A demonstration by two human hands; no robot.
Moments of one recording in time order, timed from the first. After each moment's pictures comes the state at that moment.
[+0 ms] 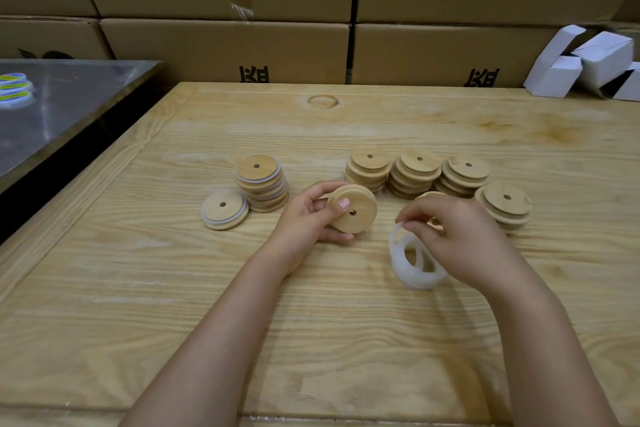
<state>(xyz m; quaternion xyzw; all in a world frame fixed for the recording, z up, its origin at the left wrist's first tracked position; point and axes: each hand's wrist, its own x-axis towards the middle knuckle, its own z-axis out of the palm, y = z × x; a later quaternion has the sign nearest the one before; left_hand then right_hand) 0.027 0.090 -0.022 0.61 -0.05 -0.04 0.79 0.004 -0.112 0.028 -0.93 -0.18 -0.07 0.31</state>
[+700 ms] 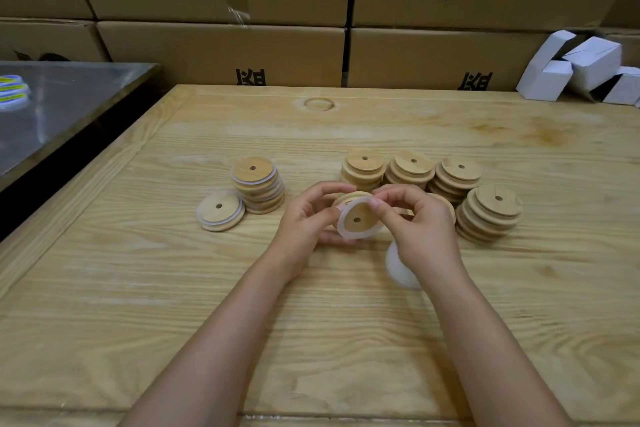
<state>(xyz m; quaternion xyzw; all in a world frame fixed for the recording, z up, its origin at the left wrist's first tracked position) 0.017 0.085 -0.020 0.61 -0.11 0.00 0.78 0.011 -0.072 0.007 -0.78 -0.07 -0.12 0.61</state>
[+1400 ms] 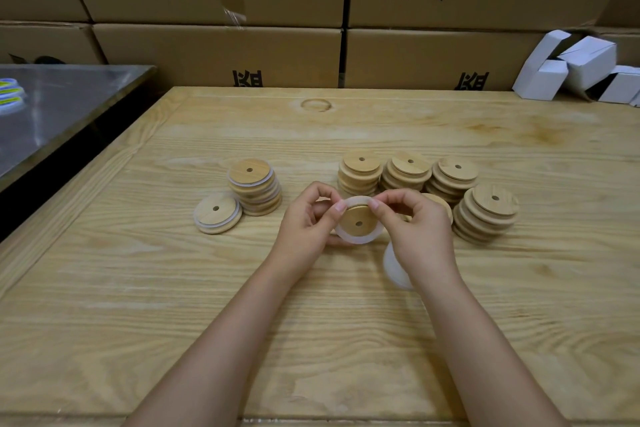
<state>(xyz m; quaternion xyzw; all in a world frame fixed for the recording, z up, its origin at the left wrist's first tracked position) 0.014 0.077 -0.021 0.67 -0.10 0.07 0.73 0.015 -0.072 -0.002 -0.79 -0.03 -0.16 0.59</state>
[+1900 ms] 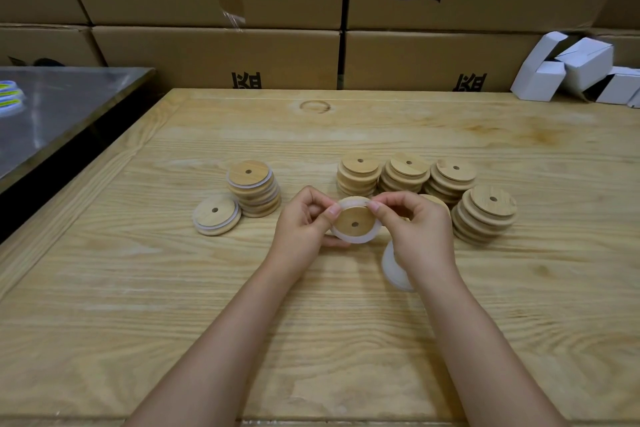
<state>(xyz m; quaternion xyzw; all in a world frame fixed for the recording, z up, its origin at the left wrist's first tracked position) 0.013 0.075 -0.017 0.67 -0.04 0.07 0.74 0.019 -0.074 -0.005 -0.79 -0.03 -0.16 0.60</state>
